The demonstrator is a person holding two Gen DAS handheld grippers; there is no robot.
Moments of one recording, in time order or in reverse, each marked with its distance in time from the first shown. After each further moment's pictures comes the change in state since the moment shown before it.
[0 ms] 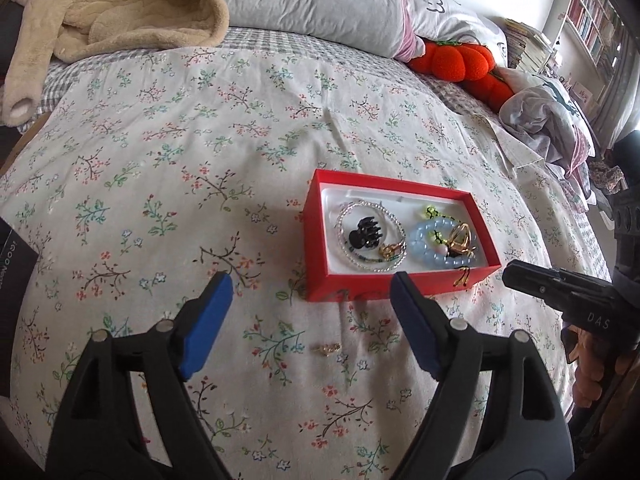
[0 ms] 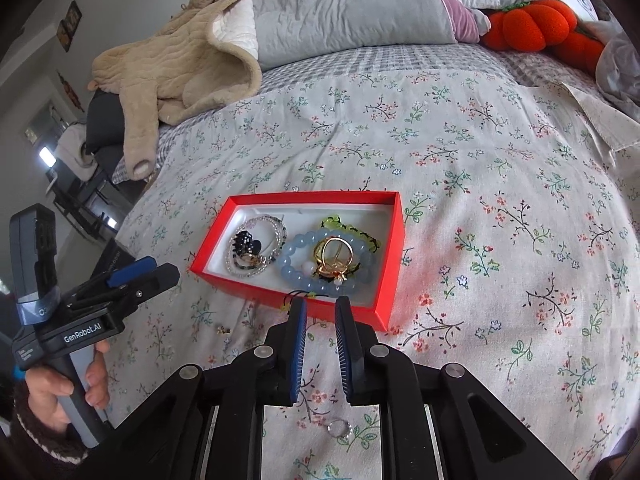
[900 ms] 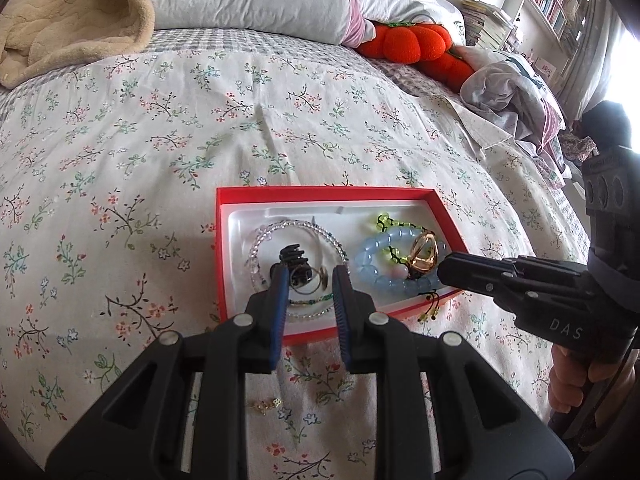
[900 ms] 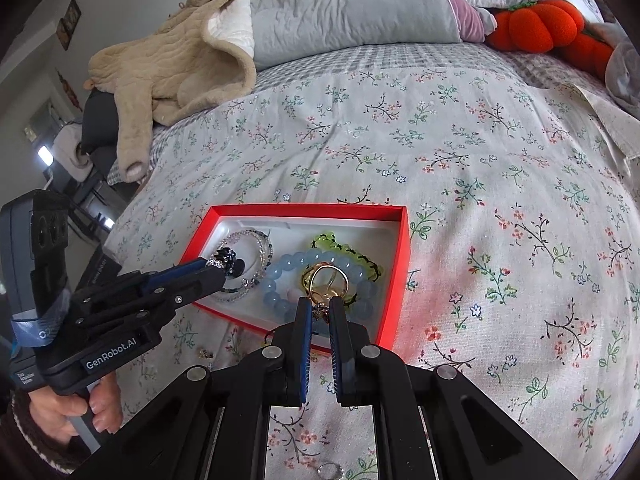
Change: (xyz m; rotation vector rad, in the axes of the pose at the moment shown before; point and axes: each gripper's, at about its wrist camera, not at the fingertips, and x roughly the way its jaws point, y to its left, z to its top) left arm 0.043 -0.043 0.018 0.118 0.005 -0.138; right arm 0.035 -0.007 0.020 0.003 -0.012 -0.001
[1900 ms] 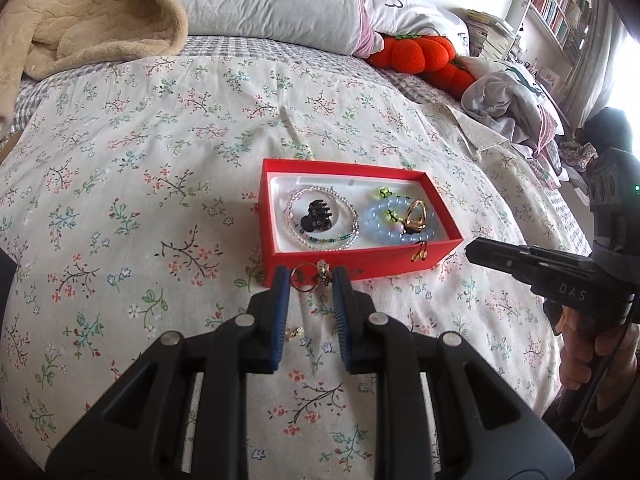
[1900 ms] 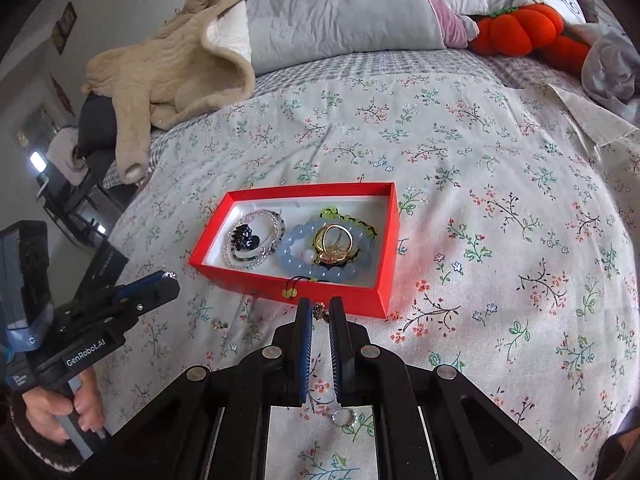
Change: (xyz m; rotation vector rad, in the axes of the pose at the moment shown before) left arm -0.052 0.009 -0.030 -0.021 -0.032 0.028; right arm -0.040 0.010 -0.024 0.023 -0.030 -0.033
